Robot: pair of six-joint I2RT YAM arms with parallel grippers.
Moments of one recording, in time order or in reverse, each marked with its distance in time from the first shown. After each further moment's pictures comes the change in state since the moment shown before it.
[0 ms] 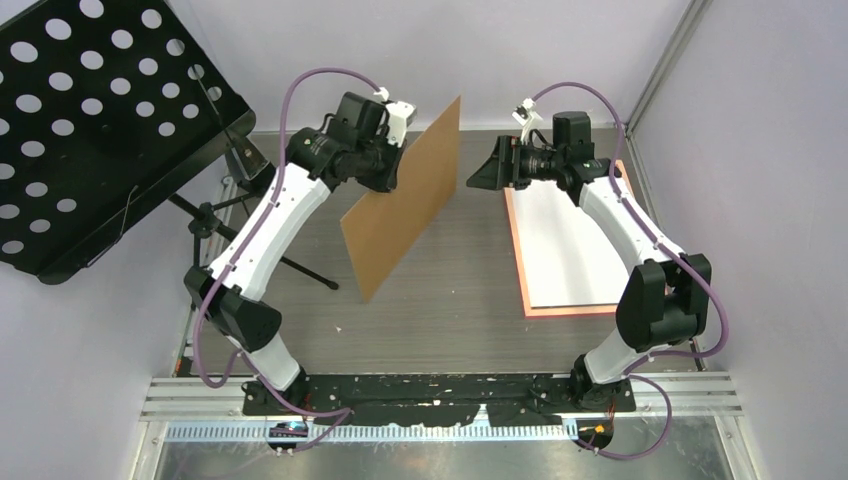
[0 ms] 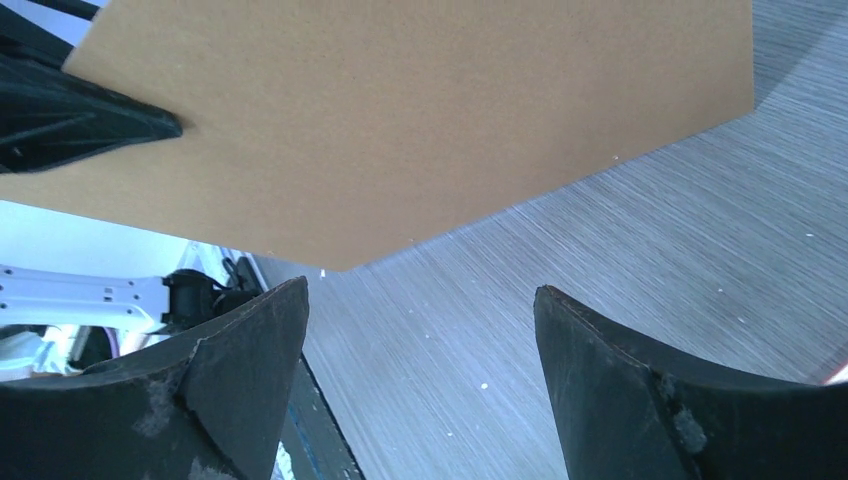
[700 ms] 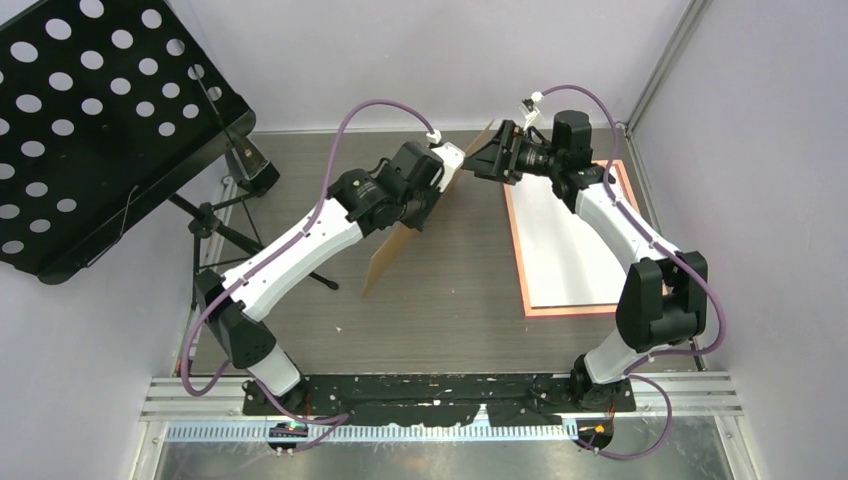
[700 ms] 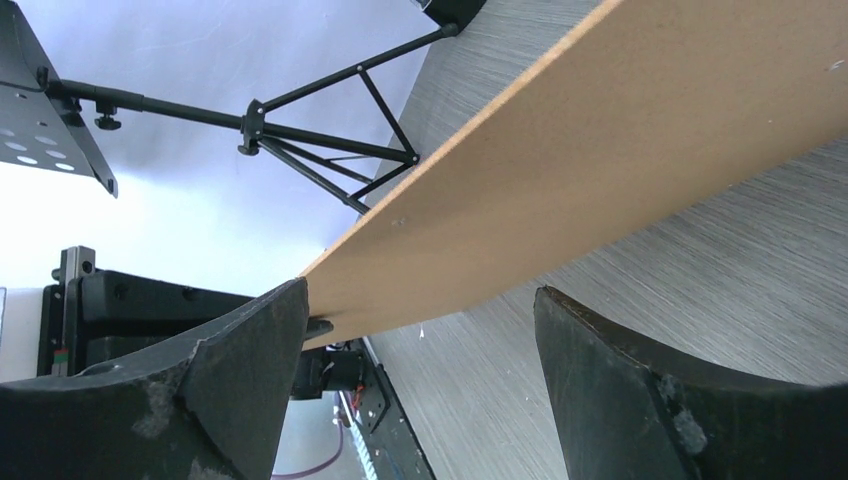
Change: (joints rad) left arm -0.292 -0.063 -0.208 0.122 -0.322 0.014; right arm 0.010 -0.002 -0.078 0.337 -0.046 0.418
